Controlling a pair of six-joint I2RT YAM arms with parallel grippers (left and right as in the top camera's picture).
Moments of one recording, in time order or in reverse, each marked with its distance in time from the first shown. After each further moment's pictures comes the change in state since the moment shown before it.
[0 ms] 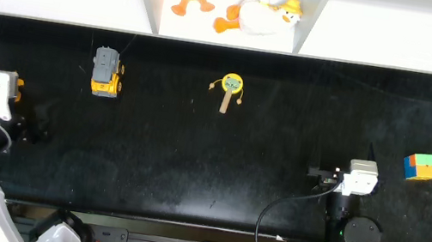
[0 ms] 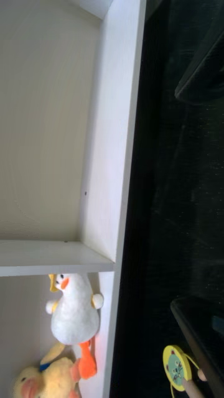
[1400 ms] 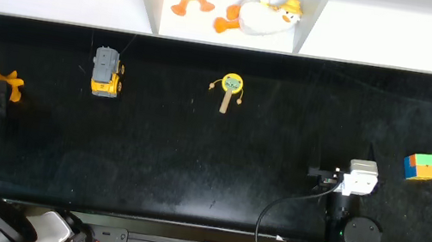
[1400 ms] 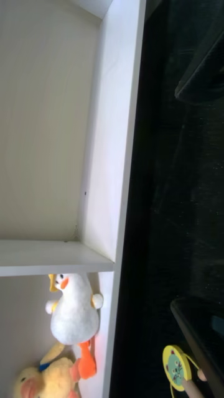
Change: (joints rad) left arm 0.023 0.540 0.234 0.197 -0.443 0.133; right arm 0.000 0.000 0.000 0.000 0.000 0.000
